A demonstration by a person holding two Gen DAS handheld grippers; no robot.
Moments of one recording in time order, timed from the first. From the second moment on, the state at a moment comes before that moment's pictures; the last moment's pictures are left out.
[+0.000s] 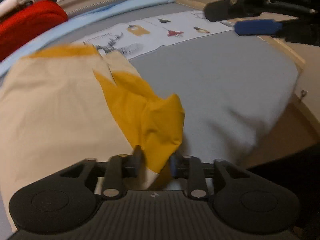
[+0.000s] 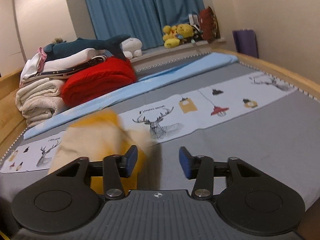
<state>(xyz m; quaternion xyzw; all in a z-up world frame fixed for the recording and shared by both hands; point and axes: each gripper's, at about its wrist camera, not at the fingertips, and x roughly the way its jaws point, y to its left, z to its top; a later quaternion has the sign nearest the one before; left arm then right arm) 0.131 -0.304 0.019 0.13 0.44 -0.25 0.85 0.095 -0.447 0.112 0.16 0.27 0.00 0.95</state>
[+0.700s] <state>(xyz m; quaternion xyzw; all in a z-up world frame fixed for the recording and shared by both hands) 0.163 -0.102 0.042 0.01 0.43 -0.15 0.89 0.110 -0.382 0.060 0.16 0.41 0.06 0.90</state>
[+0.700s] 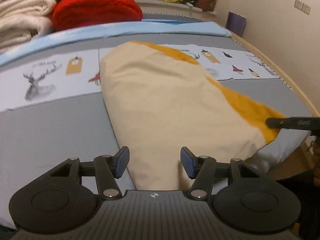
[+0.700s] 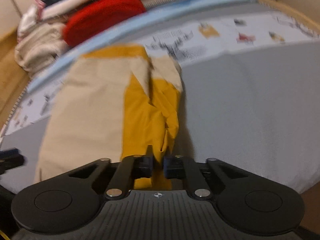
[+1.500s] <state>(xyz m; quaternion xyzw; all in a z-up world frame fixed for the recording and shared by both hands) 0.178 -0.076 -0.006 -0.04 0.50 -0.12 0.86 0.101 -0.357 0.052 -0.01 0.41 -0.05 0.91</state>
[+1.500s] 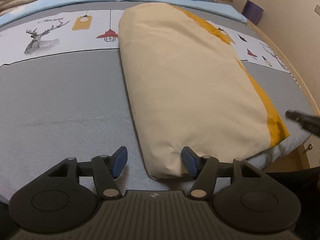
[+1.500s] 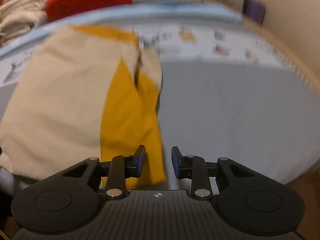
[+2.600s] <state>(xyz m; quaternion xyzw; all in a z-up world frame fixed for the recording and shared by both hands) 0.191 -0.070 0.048 -0.01 0.39 -0.10 0.92 0.243 -0.356 0.073 0.03 0.32 0.03 0.95</state>
